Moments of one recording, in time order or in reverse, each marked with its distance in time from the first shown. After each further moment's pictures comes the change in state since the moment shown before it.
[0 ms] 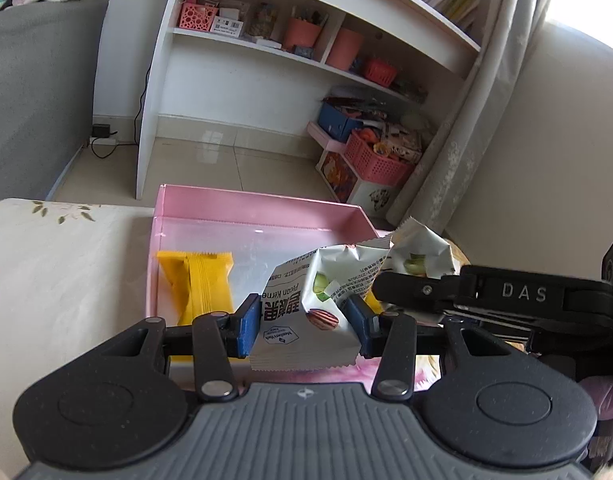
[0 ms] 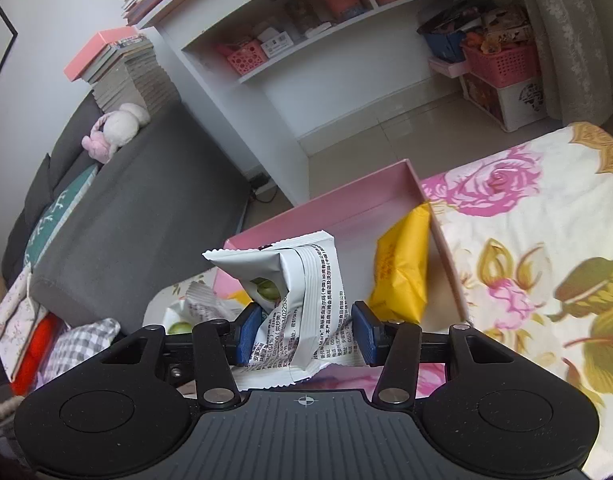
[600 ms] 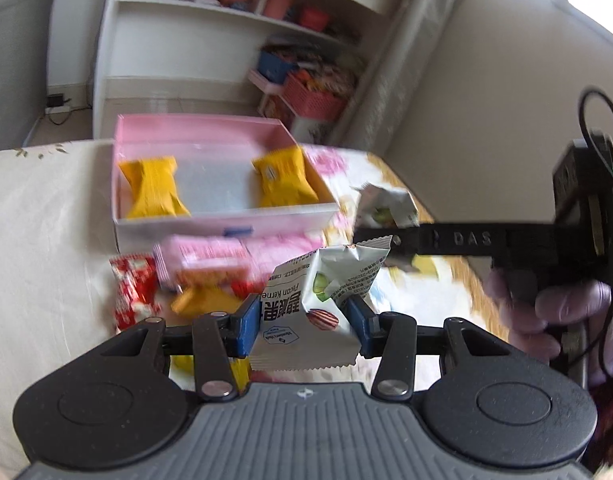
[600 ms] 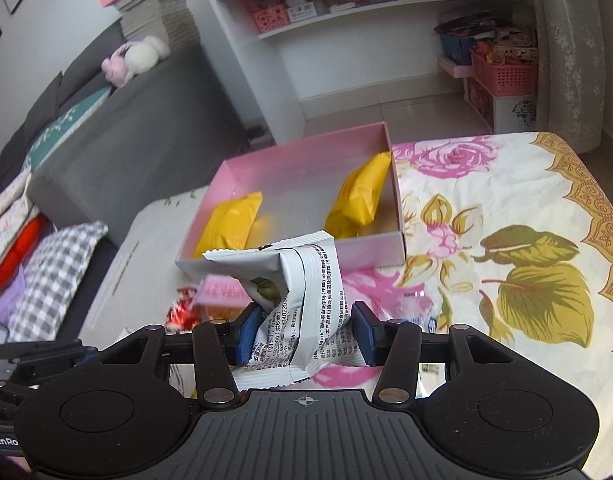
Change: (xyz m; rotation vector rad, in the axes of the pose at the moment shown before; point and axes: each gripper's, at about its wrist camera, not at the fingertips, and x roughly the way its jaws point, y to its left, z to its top) left arm -0.079 -0.023 -0.049 0.073 0.152 -0.140; right arm -0.083 -0.001 -0.043 -0.189 0.090 -0.086
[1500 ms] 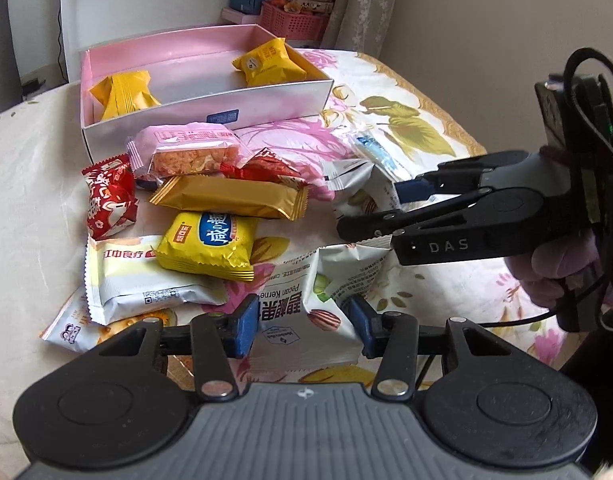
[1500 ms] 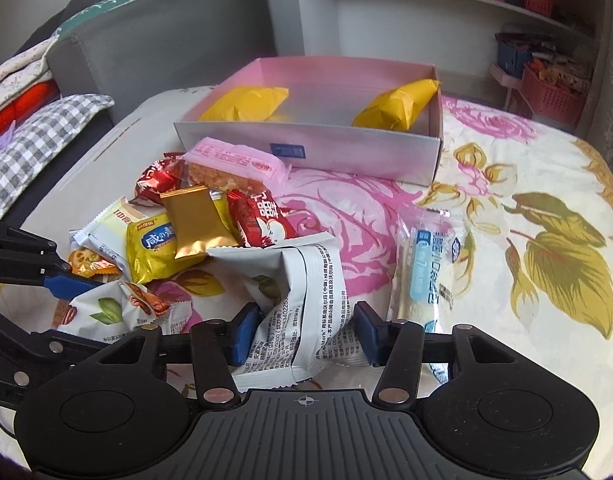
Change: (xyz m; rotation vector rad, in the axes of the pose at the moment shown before) left arm 0.028 -0.005 -0.063 0.177 0.222 0.029; right arm 0.040 0.001 -0.084 -0.315 0.122 -0.041
